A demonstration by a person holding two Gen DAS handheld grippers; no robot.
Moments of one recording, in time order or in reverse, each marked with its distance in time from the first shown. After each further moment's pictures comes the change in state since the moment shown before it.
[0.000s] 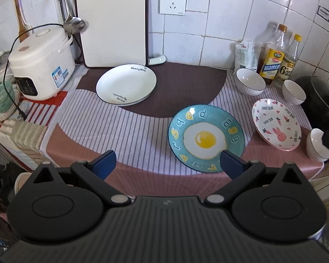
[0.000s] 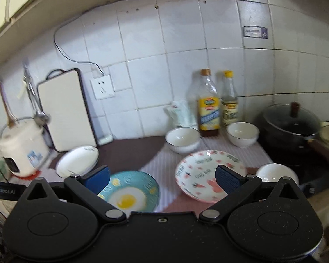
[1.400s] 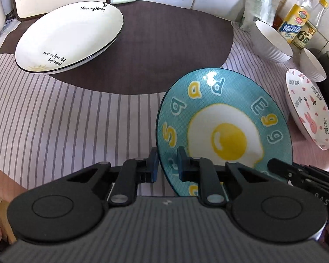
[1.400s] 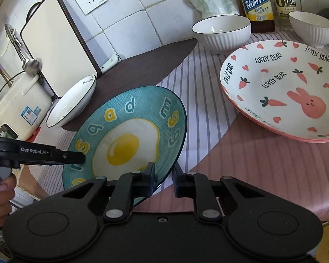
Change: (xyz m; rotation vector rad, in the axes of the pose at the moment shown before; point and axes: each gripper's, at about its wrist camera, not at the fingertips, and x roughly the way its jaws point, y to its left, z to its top) left arm 0.245 0.017 0.002 0.010 0.228 -0.226; right arm 0.226 -0.018 -0.103 0.138 0.371 0.238
